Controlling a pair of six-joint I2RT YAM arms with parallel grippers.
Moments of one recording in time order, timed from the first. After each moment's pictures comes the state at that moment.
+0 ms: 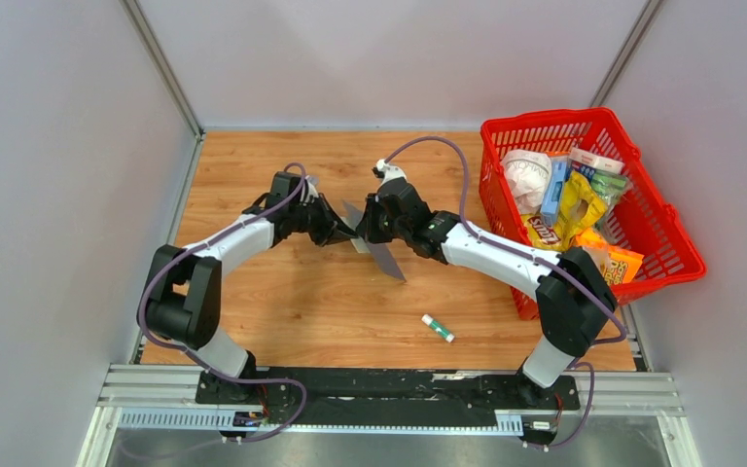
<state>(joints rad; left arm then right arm) -0.31 1.58 0.95 -0.18 0.59 -0.95 0.82 1.66 1.23 -0.14 0.03 0.63</state>
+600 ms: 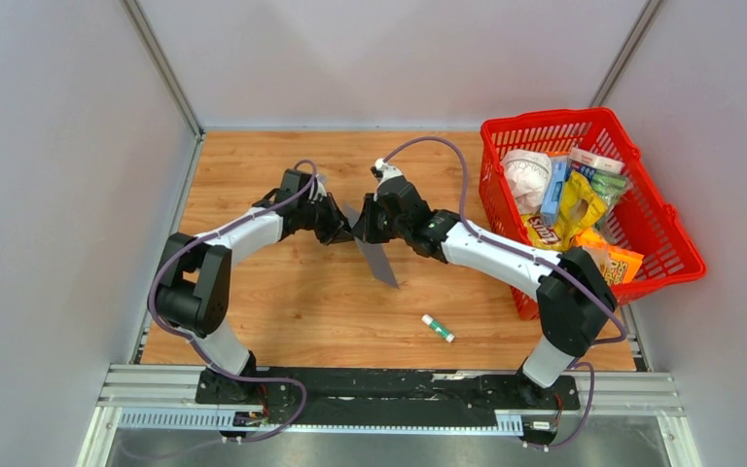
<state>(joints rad) -0.34 1.66 1.02 -0.21 0.57 -0.90 0.82 1.66 1.24 -0.14 -0.03 0.66</state>
